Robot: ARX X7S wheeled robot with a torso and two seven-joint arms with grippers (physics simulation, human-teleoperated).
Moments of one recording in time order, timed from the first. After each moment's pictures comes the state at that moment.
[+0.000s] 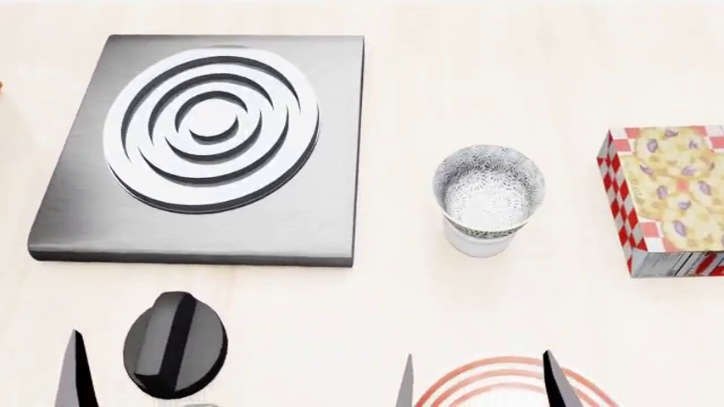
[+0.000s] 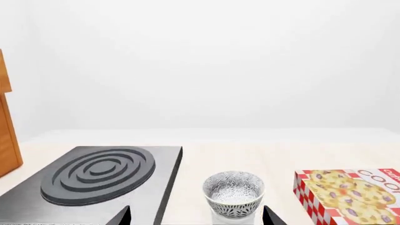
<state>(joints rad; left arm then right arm) 0.20 -0.20 0.11 0.71 -0.10 -0.14 -0.24 -0.22 0.21 -0.18 -0.72 0.11 0.10 0.22</state>
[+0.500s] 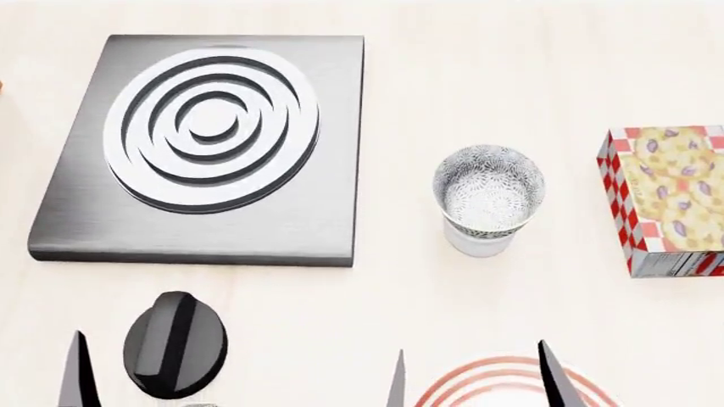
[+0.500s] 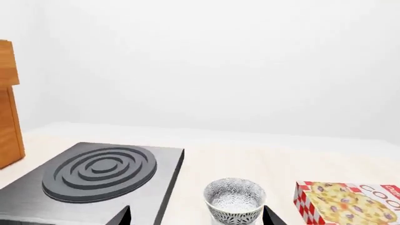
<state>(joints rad) 0.19 -0.21 0.11 0.72 -0.13 -0.19 -0.26 -0.20 0.25 -0.20 -0.77 0.08 0.17 0.23</state>
